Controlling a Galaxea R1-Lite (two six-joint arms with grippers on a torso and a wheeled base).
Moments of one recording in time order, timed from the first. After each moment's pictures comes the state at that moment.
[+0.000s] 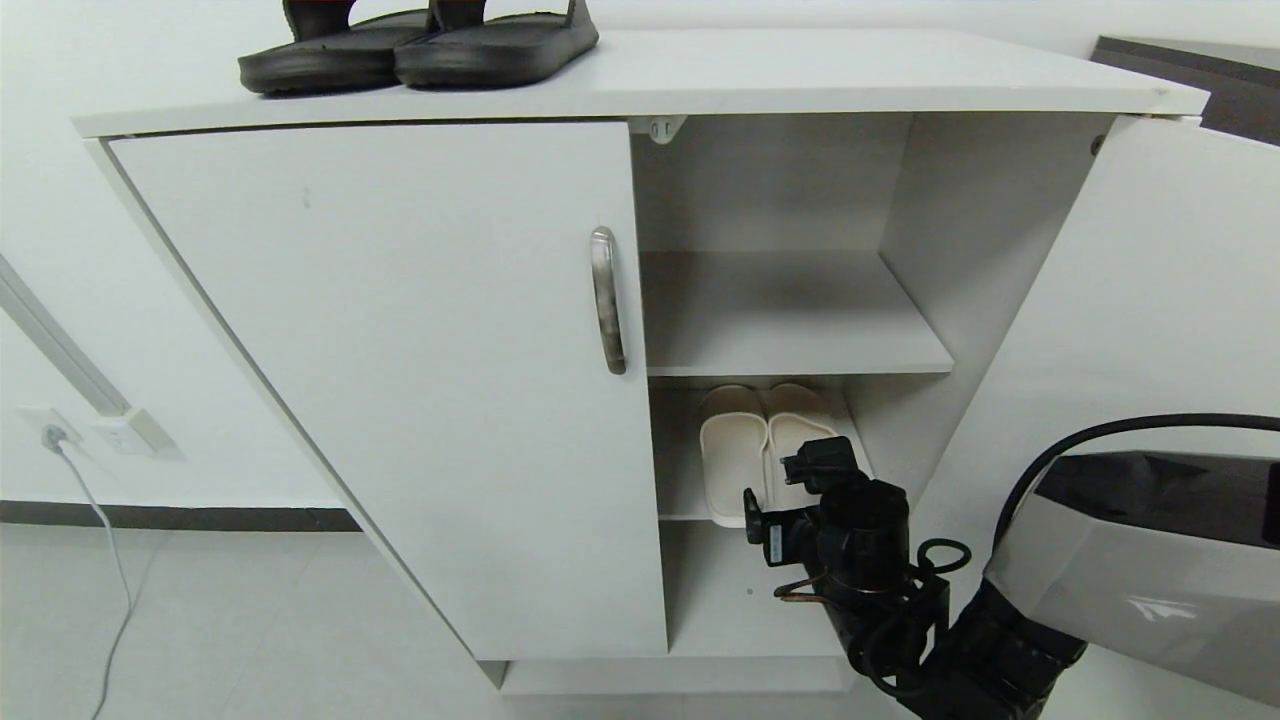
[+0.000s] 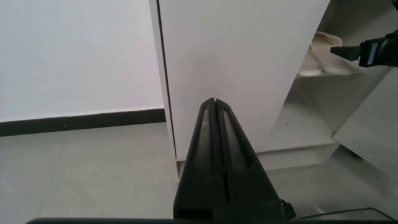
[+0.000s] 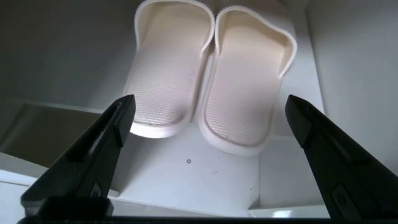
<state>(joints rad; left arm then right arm) 0.00 0.00 0.00 0.00 -0.08 0.00 0.74 2.23 -0.77 -1.29 -0.62 0.08</state>
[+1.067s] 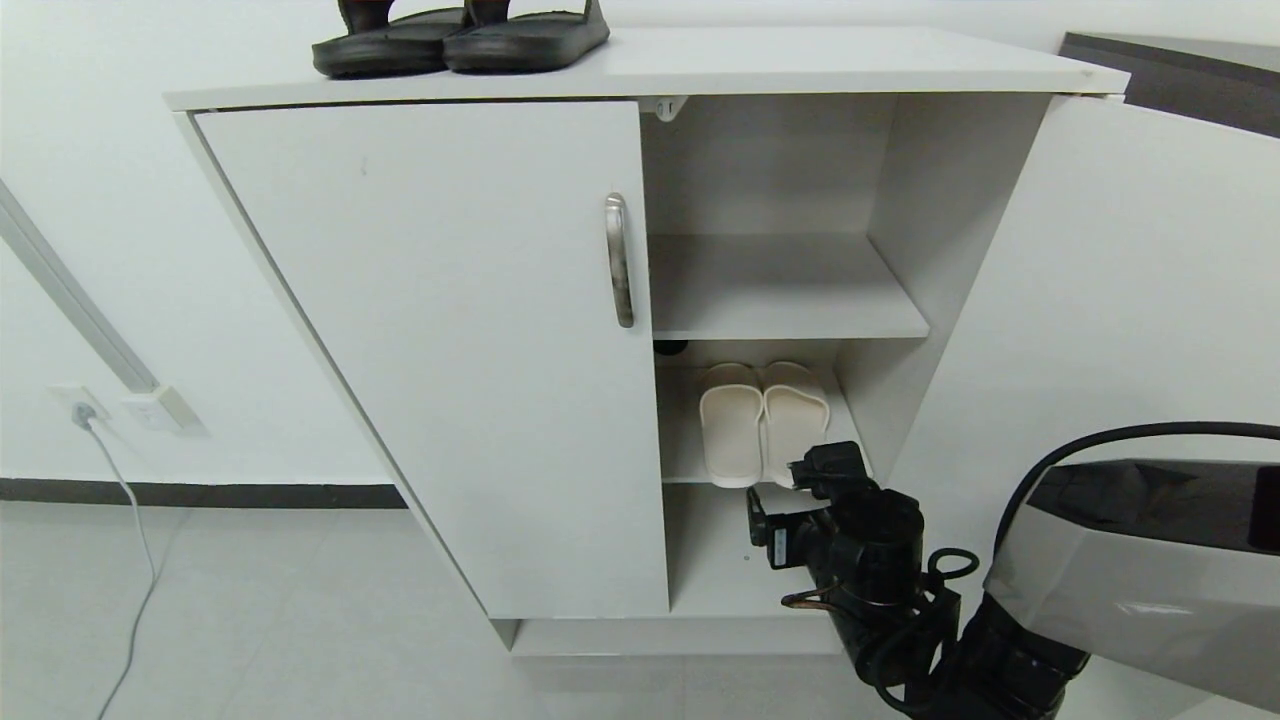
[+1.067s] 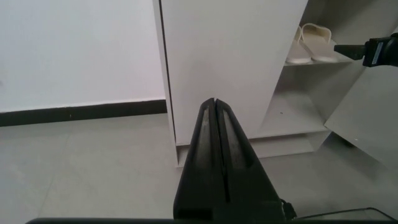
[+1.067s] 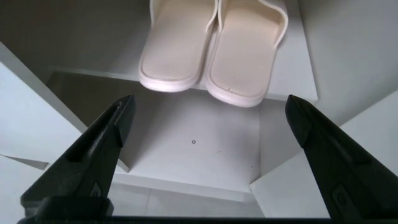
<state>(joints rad) 0.00 0.00 0.00 0.00 -0.08 0.01 0.75 2.24 -0.72 -1.39 -0.62 0.06</state>
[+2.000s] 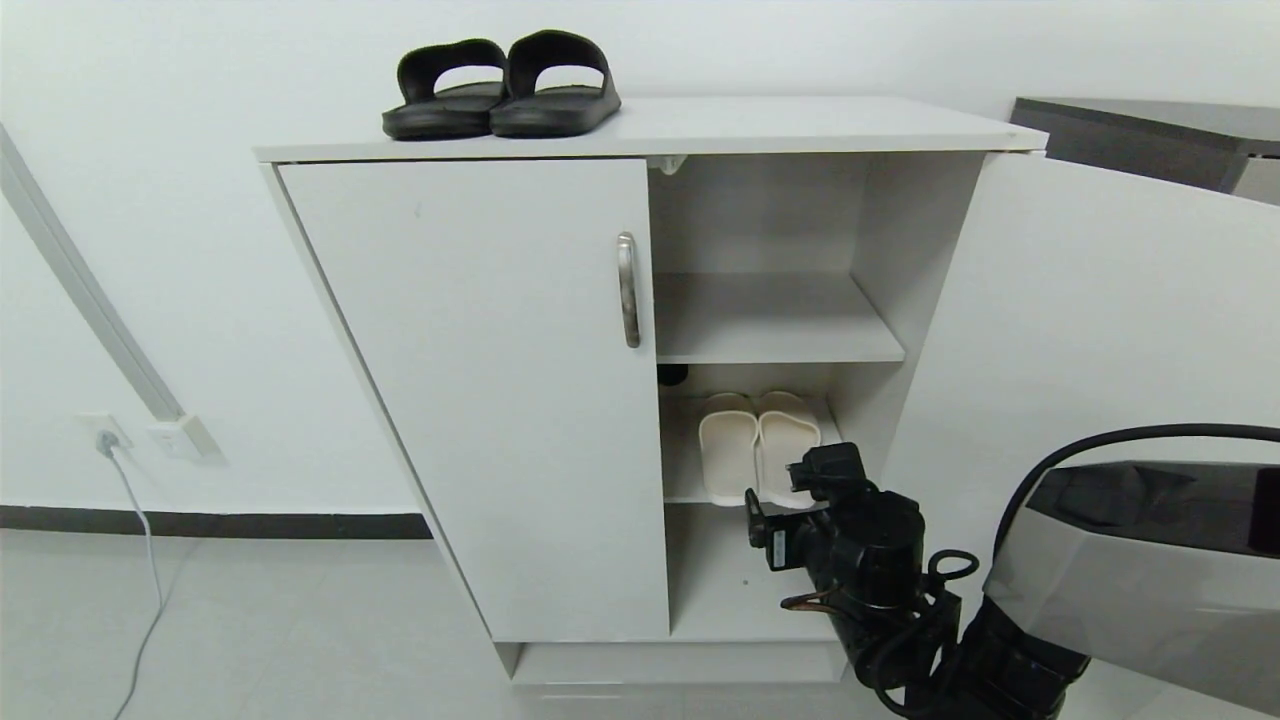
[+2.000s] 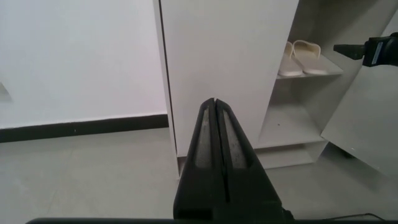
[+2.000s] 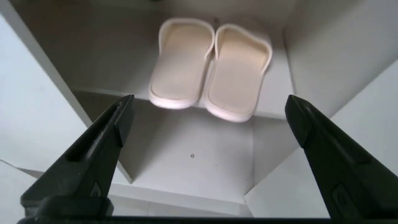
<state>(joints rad) 0.00 0.00 0.00 0.00 -0.08 0.01 0.75 2.24 -0.72 -1.40 -0.62 0.05</state>
